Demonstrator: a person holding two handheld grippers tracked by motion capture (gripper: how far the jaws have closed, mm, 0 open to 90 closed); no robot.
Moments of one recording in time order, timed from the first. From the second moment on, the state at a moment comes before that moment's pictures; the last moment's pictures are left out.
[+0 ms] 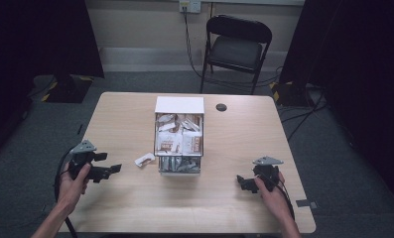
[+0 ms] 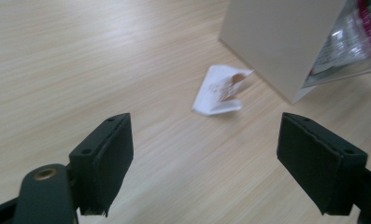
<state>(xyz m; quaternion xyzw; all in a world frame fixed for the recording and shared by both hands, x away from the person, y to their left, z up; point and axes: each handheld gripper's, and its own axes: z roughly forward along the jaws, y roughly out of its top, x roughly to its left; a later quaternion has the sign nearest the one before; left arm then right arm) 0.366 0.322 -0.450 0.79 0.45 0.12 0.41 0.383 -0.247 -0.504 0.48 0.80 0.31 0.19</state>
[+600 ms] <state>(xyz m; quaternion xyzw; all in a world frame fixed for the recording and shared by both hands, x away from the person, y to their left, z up) 0.364 0.353 -0.500 0.75 0.54 0.19 0.33 0.383 -0.247 -0.504 0.48 0.80 0.31 0.19</state>
